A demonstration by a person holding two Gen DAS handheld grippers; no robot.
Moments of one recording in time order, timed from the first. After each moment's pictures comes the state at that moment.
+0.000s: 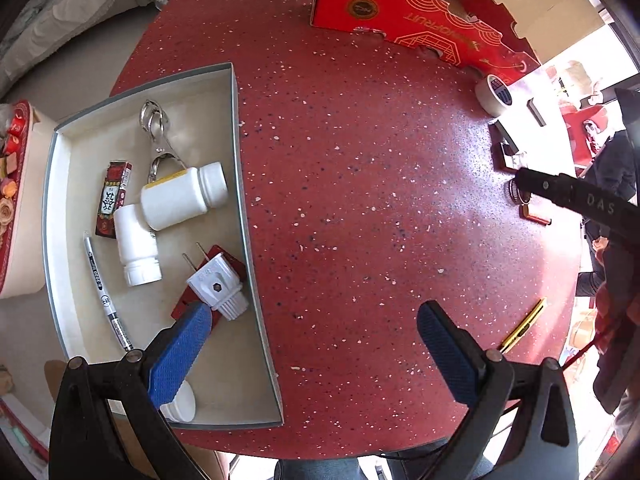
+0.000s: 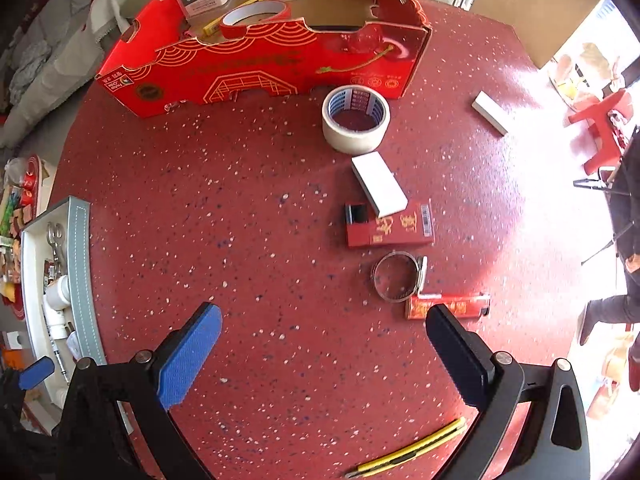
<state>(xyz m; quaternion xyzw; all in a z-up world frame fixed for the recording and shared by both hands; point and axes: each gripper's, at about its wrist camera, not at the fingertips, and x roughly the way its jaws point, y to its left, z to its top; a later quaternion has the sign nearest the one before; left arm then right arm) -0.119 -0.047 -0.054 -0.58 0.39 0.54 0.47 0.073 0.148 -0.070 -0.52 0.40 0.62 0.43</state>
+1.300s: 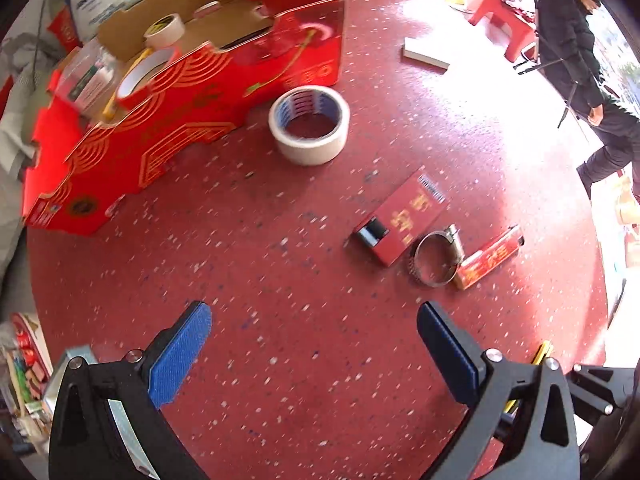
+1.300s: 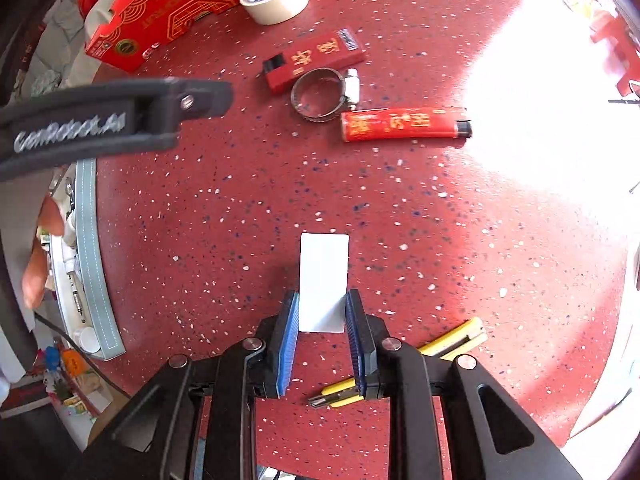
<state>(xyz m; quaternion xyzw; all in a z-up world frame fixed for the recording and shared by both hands) 0.081 0.115 -0.084 -0.38 0.54 0.46 0.59 0.171 0.100 -0.123 -0.47 0.54 0.59 0.37</state>
